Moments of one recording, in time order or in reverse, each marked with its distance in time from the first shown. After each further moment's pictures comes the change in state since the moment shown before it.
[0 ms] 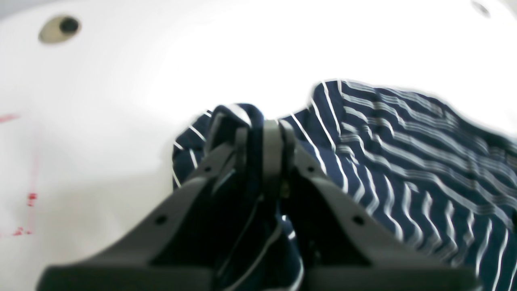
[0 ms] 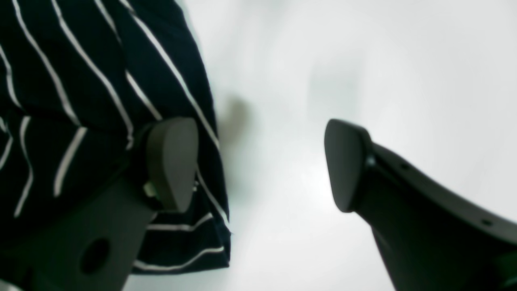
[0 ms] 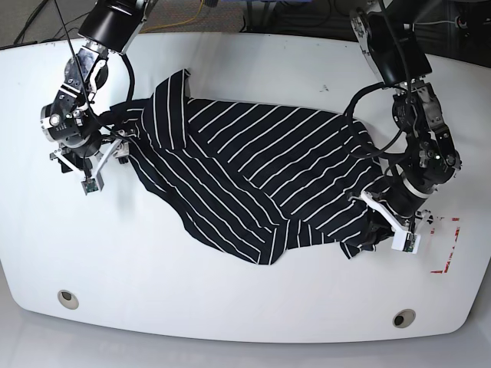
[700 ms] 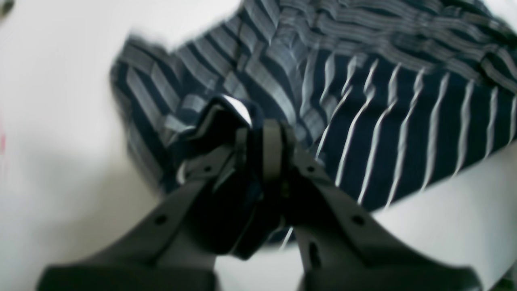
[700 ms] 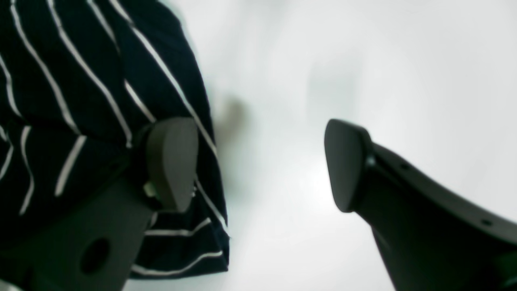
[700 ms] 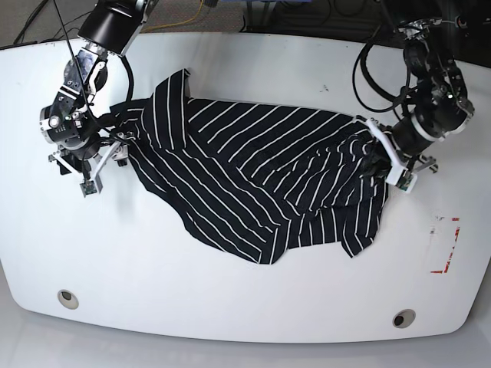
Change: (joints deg) left arm 18.0 -6.0 -1.2 15.6 -11.9 -4.8 13.4; right arm 0.6 0.0 0.0 0.0 0.0 0.0 0.0
